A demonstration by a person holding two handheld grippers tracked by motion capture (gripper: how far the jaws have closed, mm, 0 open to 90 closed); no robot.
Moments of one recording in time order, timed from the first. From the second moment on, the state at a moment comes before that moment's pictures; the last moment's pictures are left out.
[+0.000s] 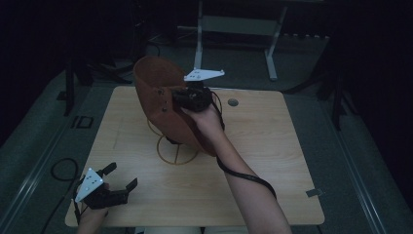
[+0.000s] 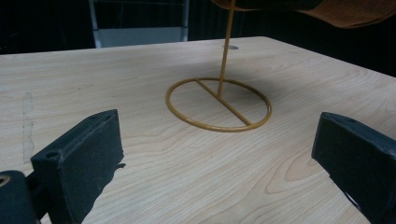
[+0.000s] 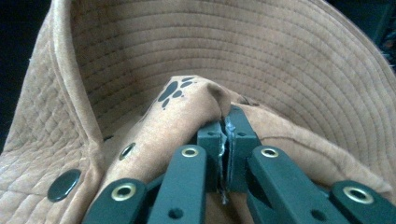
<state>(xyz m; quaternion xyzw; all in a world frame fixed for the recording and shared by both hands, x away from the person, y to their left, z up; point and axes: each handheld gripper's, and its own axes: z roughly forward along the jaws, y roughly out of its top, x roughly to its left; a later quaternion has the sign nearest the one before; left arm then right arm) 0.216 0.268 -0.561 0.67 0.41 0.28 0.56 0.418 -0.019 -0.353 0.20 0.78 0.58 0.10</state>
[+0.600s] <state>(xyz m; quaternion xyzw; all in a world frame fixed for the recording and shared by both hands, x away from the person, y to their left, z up) 0.216 0.267 -0.563 0.67 0.41 0.28 0.56 0.401 -0.007 -0.353 0.17 0.80 0.56 0.12</state>
